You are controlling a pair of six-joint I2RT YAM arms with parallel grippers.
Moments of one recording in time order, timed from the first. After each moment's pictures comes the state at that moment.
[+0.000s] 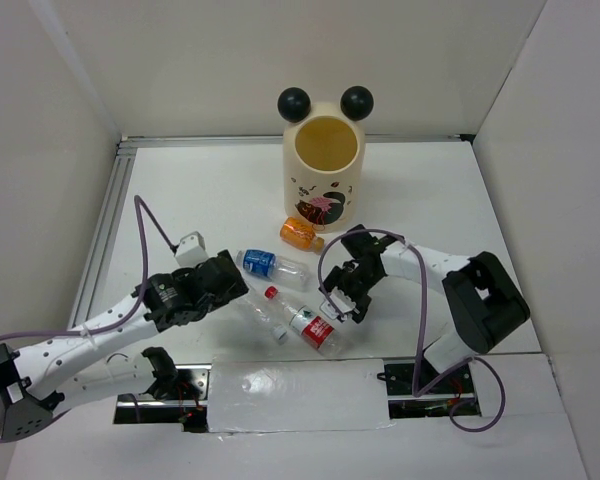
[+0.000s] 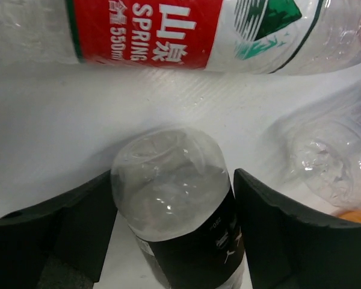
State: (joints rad) left arm -0.89 0.94 0.82 -0.91 -0.58 -1.22; right arm 0.56 1.53 0.80 -0.71 -0.63 -1.94
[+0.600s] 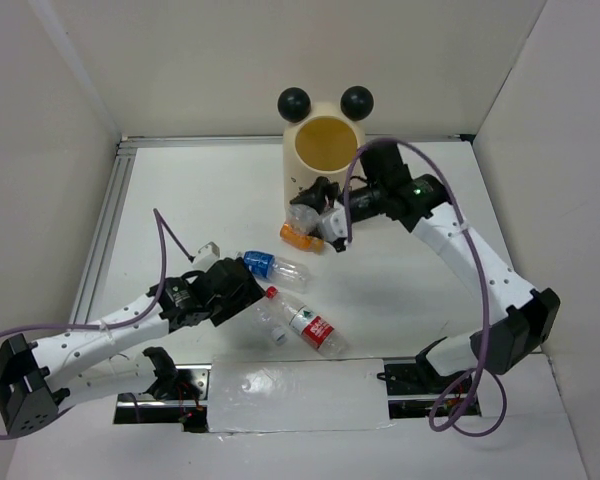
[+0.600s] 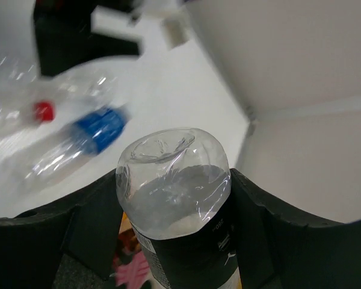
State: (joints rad) left arm -0.87 0.98 0.69 -0.70 -0.31 -1.35; right arm 0.54 1.41 1.42 -0.83 -0.94 -1.69
